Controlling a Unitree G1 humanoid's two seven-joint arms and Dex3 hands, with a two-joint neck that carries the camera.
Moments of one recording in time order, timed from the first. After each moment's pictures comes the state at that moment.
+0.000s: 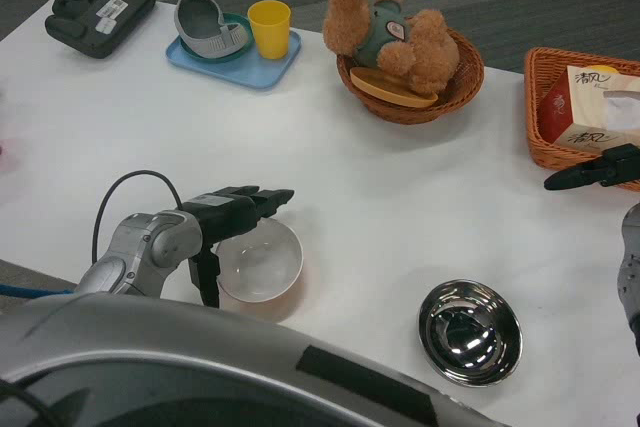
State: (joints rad) left arm 0.29 0.20 0.07 -0.25 0.99 -0.02 -0.60; right arm -0.57 -0.49 0.29 0.67 0.55 -0.82 -0.16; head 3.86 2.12
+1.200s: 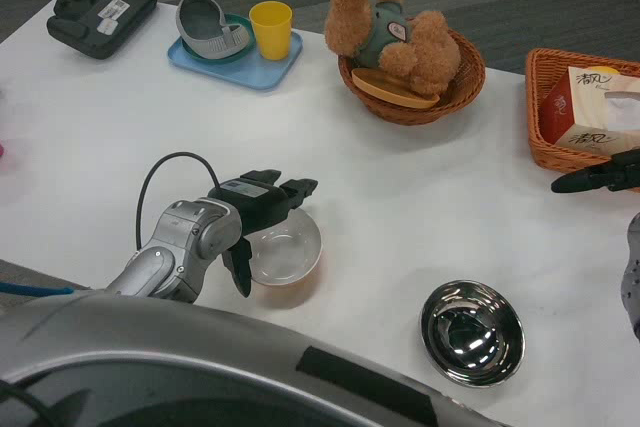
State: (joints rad) left arm 0.18 0.21 -0.13 -0.28 1.19 0.16 -0.61; right arm -0.57 -0.50 0.31 0.70 0.59 -0.87 -0.16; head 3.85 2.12
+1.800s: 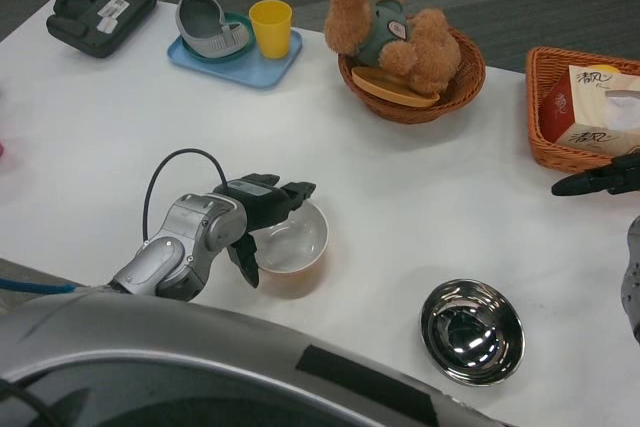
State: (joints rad) left arm 0.11 0.25 -0.17 -0.19 1.19 0.21 -0.65; right arm -0.56 -0.51 0.31 0.69 0.60 -0.87 -0.16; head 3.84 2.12
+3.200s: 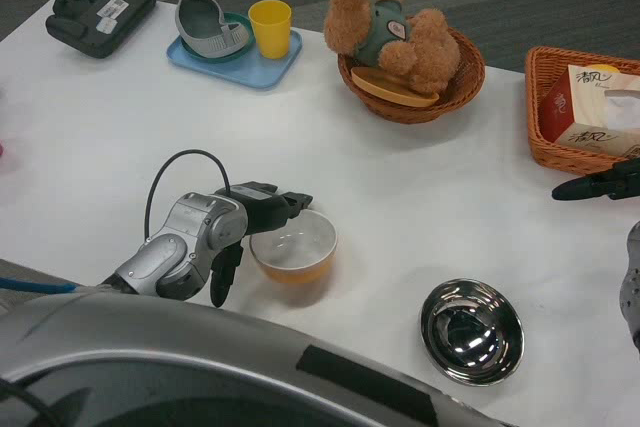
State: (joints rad) left arm 0.09 0.29 -0.22 -0.17 1.16 0.24 -0.70; right arm -0.53 -0.51 0.31 0.68 0.62 -0.88 -0.16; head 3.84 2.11
